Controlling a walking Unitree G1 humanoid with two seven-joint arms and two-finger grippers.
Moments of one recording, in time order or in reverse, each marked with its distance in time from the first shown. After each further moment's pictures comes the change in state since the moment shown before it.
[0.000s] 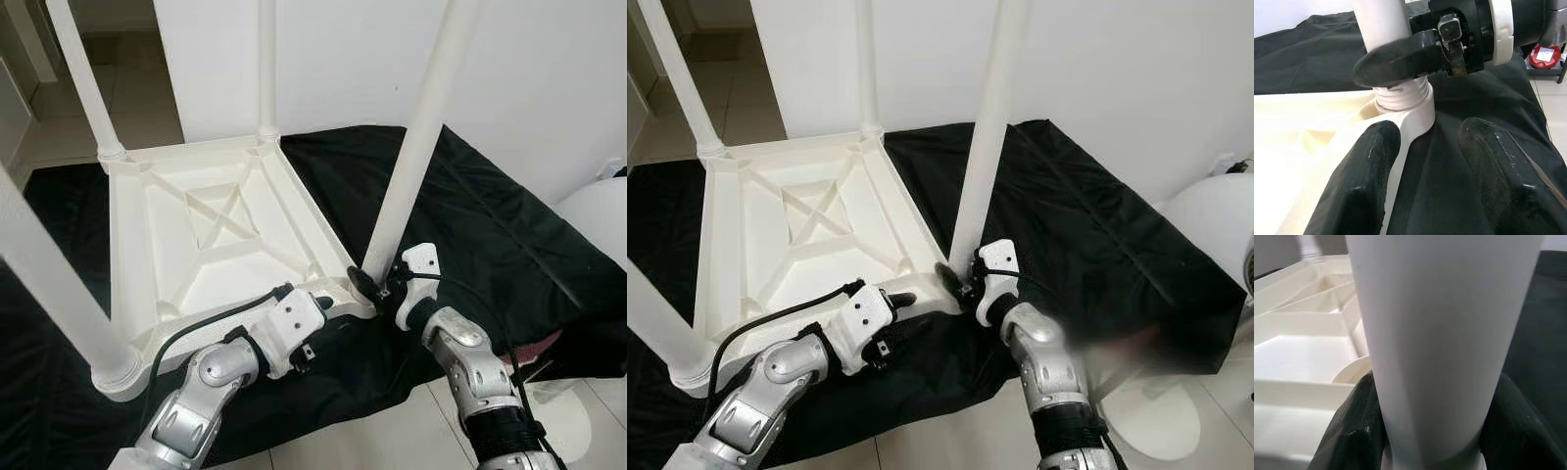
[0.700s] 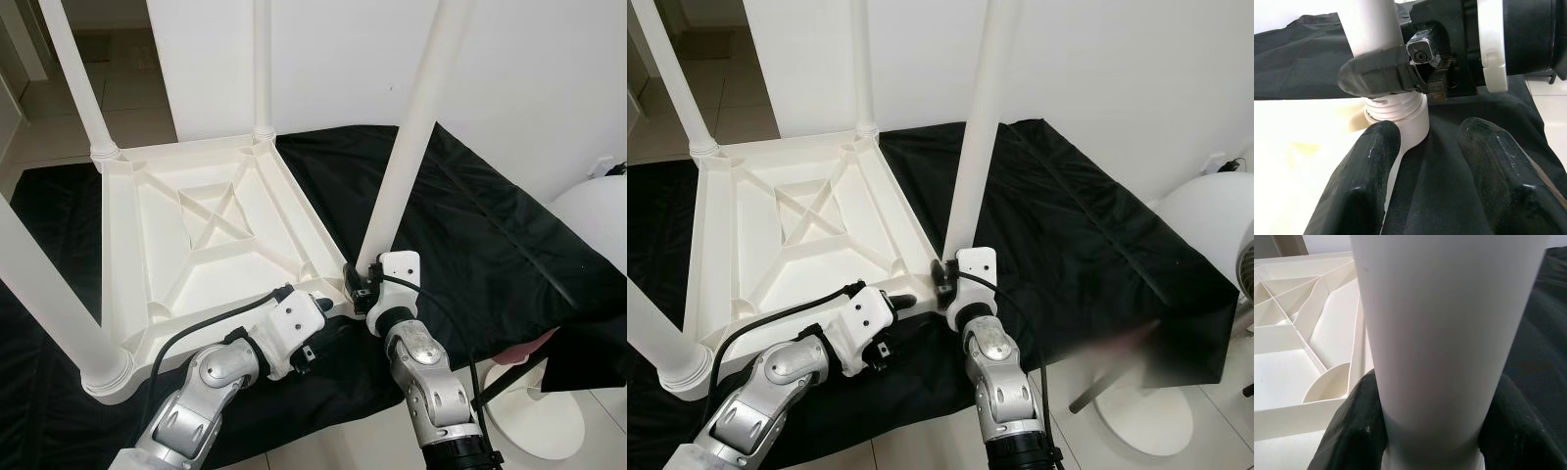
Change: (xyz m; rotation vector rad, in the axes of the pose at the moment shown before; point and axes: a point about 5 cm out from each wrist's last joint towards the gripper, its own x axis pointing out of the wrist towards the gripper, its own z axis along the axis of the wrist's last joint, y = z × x) left arm 0.001 -0.001 0.000 -0.004 0.003 -0.004; right arm 0.001 0.037 0.004 0.041 -0.008 -0.248
